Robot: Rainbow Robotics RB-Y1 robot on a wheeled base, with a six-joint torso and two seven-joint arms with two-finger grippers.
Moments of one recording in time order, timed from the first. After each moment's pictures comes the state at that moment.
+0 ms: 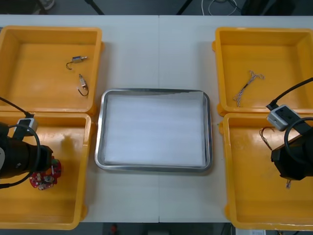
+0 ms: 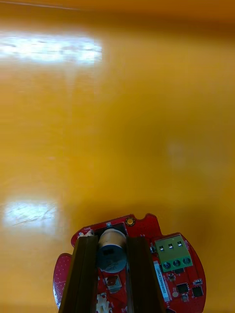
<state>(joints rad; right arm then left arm) -0.08 -0.78 -0.09 -2.49 -0.85 1.91 1.43 0.10 0.70 0.05 -2.17 0.60 1.54 -1.16</state>
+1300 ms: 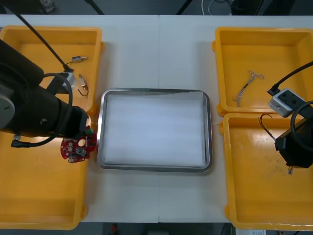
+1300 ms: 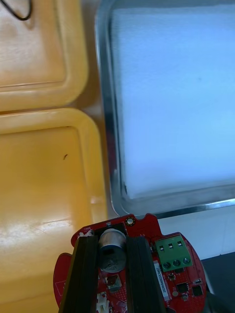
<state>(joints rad) -0.18 -0.85 -0.11 -2.50 -0.98 1.92 1.43 -0.42 0.73 -0.14 -2.34 0.87 1.91 -0.86</state>
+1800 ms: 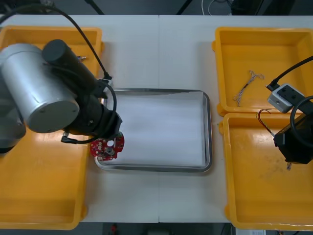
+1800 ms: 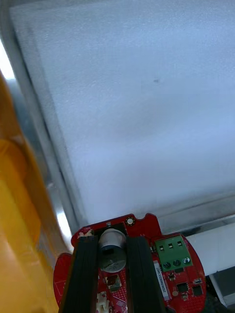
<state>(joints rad) -0.21 -0.85 -0.11 -2.50 -0.99 1.92 1.43 -0.56 0.66 -0.43 -2.15 0.75 1.79 -0.86</state>
